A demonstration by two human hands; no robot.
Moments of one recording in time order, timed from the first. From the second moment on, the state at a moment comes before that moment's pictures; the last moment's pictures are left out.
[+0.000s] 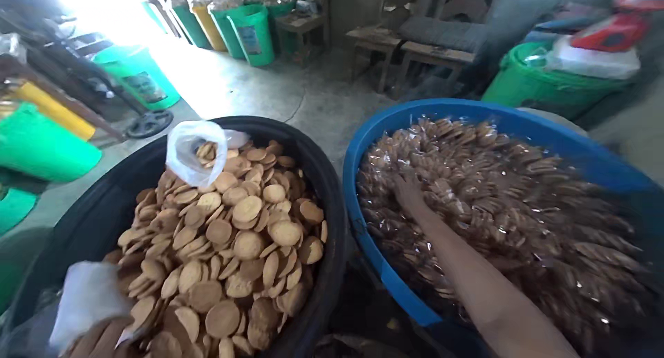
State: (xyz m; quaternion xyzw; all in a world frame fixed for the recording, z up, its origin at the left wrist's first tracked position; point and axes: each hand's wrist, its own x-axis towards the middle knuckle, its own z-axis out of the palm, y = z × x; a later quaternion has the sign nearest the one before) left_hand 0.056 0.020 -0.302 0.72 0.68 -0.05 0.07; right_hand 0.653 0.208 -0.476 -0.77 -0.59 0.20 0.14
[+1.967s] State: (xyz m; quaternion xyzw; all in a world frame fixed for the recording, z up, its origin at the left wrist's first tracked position) left_hand 0.093 -0.078 -0.301 0.30 0.55 0.65 0.43; right_hand 0.291 0.152 -0.323 -0.01 -0.99 0.14 0.00
